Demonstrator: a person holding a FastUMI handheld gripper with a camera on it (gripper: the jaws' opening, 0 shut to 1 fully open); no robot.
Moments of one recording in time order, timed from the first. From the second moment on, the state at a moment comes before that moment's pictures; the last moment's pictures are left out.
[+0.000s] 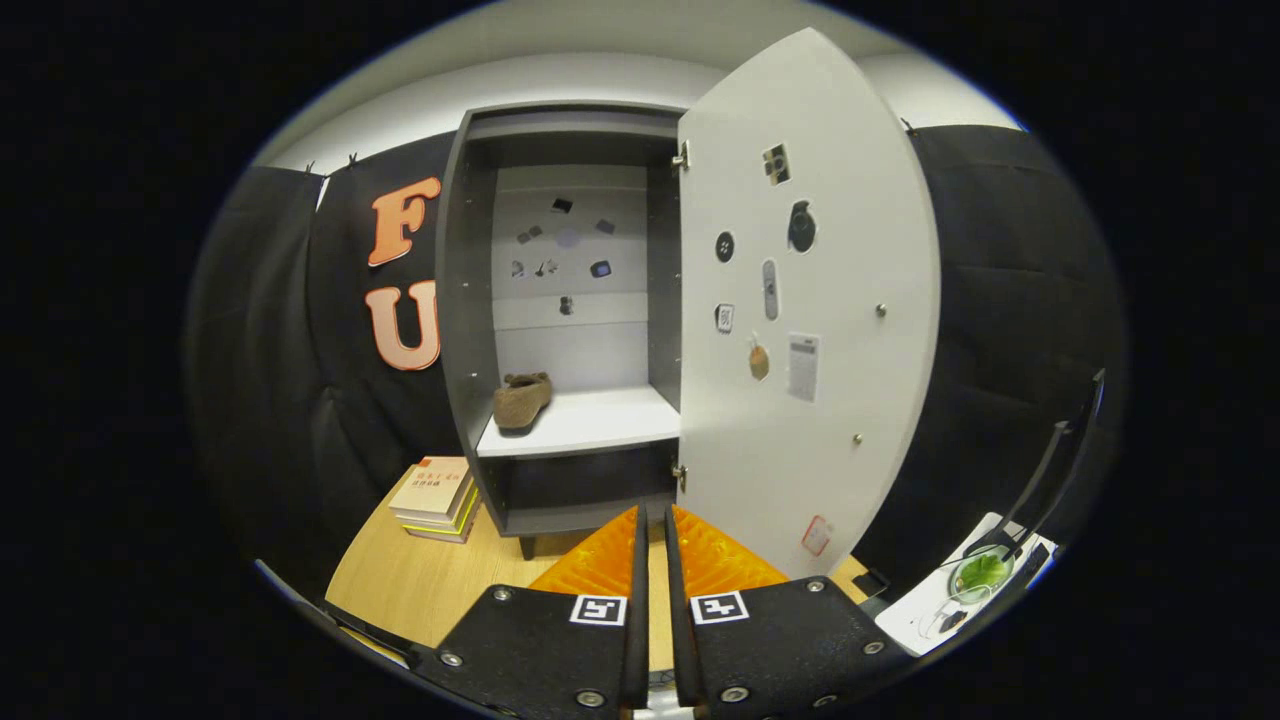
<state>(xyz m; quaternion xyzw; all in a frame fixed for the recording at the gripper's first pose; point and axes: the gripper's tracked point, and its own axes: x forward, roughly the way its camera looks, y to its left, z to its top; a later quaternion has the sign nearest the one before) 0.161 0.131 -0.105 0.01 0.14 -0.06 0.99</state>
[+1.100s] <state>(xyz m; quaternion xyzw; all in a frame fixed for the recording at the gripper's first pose) 0.242 0.204 -0.414 0.05 0.41 0.04 0.91</state>
